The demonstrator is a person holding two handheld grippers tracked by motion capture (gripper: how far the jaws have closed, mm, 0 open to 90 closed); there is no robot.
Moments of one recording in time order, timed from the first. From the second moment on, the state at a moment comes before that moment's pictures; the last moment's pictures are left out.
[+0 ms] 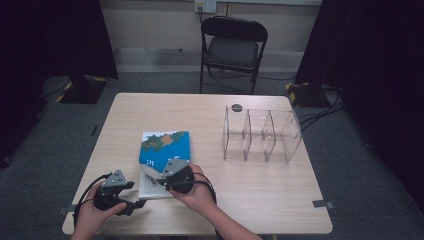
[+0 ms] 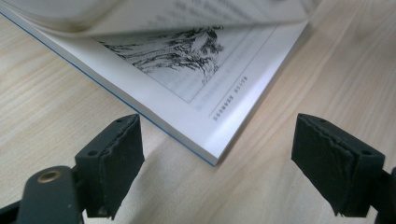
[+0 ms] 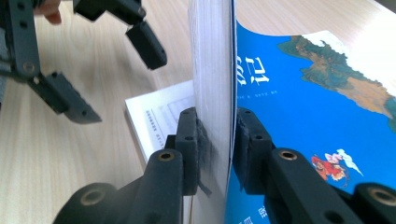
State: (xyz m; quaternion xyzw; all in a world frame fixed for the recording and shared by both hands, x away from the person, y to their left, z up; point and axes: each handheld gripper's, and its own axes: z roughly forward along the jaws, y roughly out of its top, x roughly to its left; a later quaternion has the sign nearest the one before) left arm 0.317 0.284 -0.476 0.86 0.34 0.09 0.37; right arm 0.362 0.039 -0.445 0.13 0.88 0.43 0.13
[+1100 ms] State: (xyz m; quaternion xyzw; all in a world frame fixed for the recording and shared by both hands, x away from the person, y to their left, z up) left arm 0.318 0.273 -0.497 0.87 0.32 0.10 0.36; right arm 0.377 0.038 -0.404 0.16 0.89 0.41 0.12
